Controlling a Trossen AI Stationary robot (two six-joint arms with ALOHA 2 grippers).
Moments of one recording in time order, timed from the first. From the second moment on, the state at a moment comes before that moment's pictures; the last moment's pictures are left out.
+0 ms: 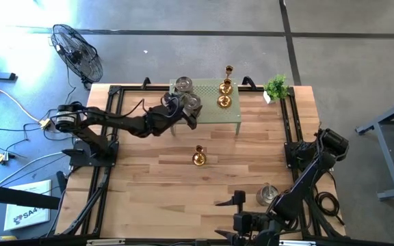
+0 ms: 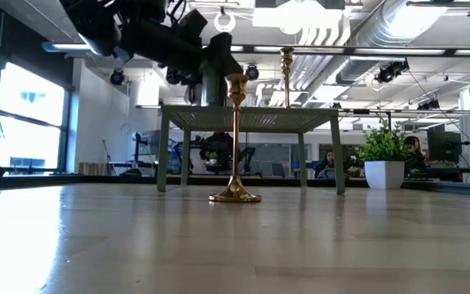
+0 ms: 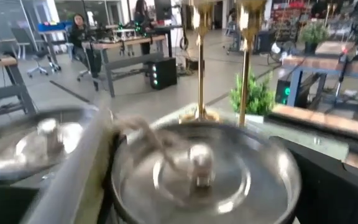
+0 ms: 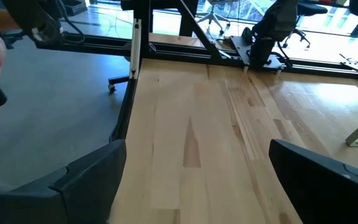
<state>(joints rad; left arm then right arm) 0.15 1.53 0.79 0.76 -0.60 0.02 0.88 1.79 1.32 -0.12 0.86 0.39</state>
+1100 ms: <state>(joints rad) 0.11 1.49 1.06 0.75 -0.58 0.30 0.88 1.79 1.32 -0.12 0.88 0.41</state>
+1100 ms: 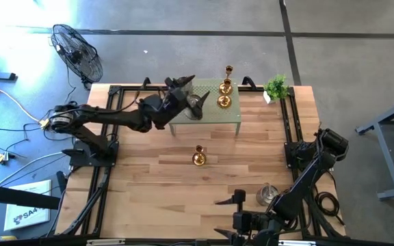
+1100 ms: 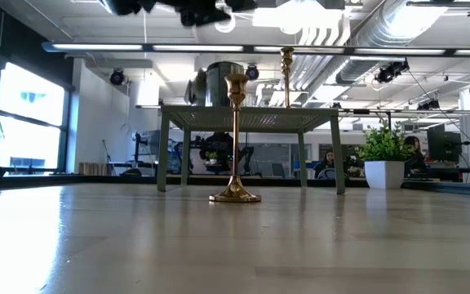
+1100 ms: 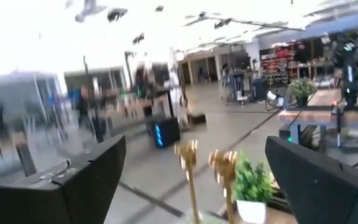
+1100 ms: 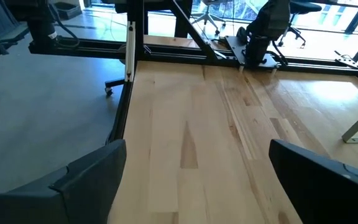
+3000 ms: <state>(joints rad) -0.26 1.25 0.72 -0.04 0.00 -0.19 0.90 1.79 1.32 -0.29 1.09 0.54</state>
